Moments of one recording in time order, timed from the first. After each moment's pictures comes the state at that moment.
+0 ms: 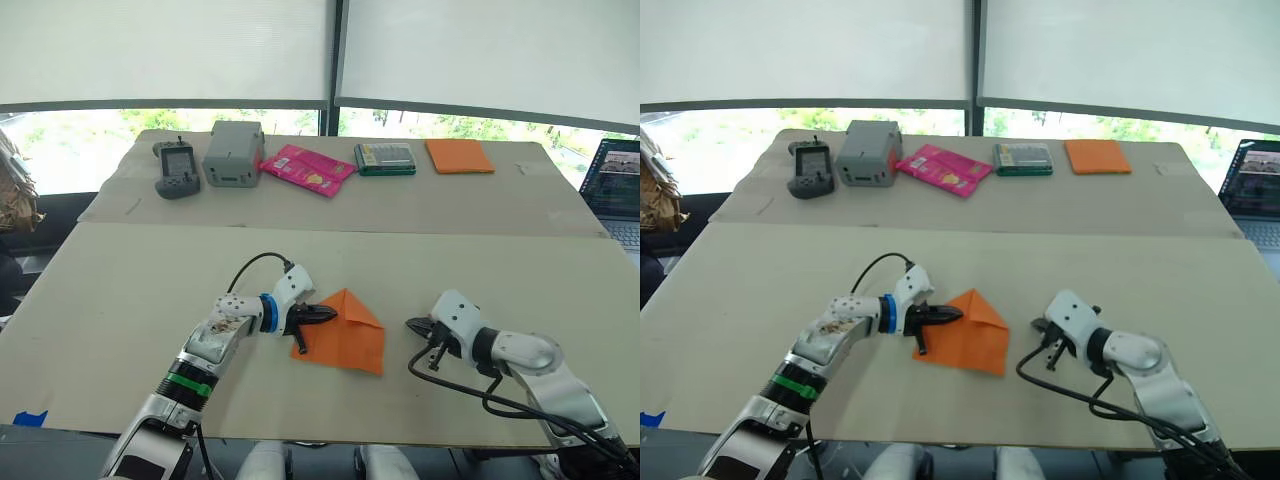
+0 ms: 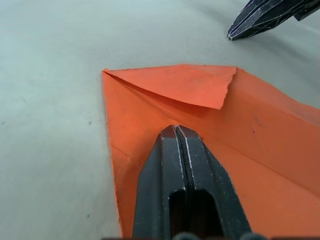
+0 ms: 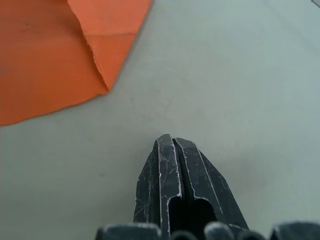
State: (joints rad) left arm -0.47 0.37 -0.30 0.19 -0.20 0.41 -0.97; right arm -0.08 -0.66 0.09 -0.25 0.05 0.36 0.76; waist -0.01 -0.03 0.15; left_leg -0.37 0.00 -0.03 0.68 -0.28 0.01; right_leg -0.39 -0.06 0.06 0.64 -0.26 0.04
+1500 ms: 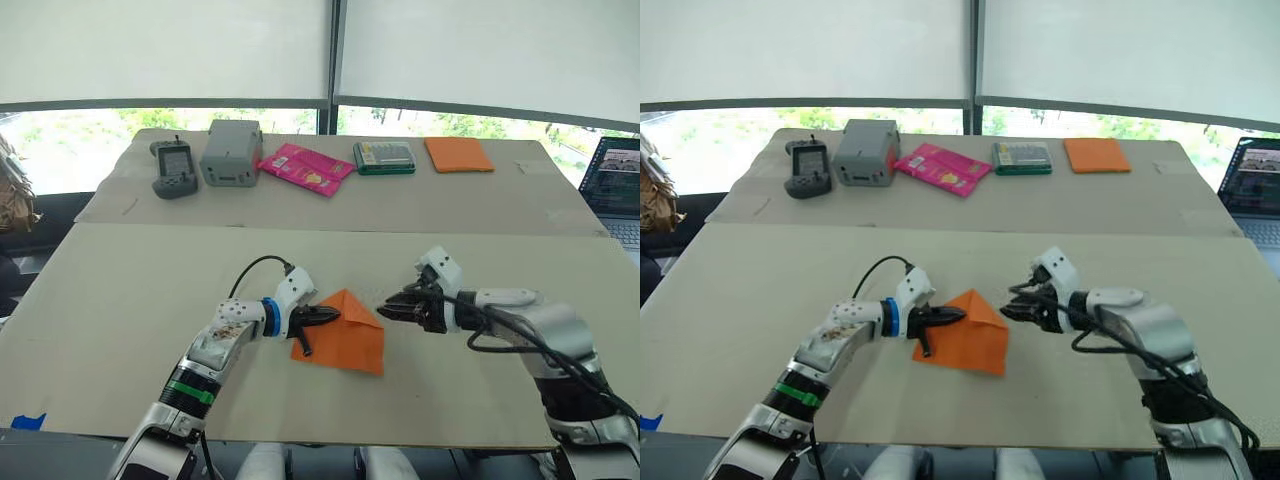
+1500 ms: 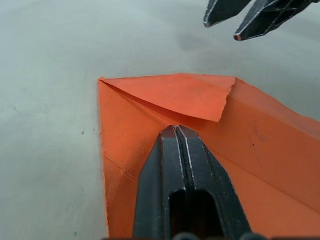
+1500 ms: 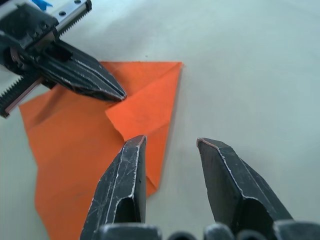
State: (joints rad) left arm -0.43 0.34 -0.28 0.14 -0.20 0.41 -0.93; right arm -0.45 -0.62 0.08 -0.17 0.42 1.03 0.86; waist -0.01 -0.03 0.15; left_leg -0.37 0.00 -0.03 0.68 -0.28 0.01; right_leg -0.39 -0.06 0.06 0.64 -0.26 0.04
